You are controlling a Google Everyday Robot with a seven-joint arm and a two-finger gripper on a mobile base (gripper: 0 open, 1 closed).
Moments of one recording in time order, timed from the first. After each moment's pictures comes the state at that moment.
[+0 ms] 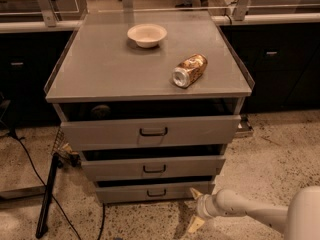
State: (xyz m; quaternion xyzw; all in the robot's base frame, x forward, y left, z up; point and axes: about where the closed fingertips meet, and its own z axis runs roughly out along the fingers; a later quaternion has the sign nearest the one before) arm 0.505 -0.160 0.212 -0.60 0.74 0.14 0.27
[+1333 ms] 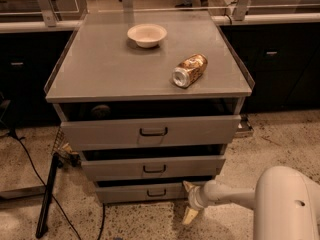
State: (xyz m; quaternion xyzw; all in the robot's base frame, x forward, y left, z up) arm 0.549 -0.144 0.189 -0.65 0.71 0.09 0.25
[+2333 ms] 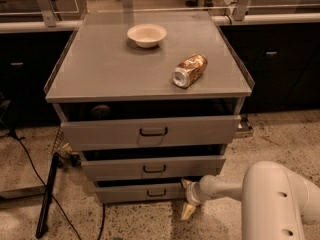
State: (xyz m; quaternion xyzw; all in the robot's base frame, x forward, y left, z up) arm 0.572 -0.139 0.179 -0.66 0.71 0.08 0.23
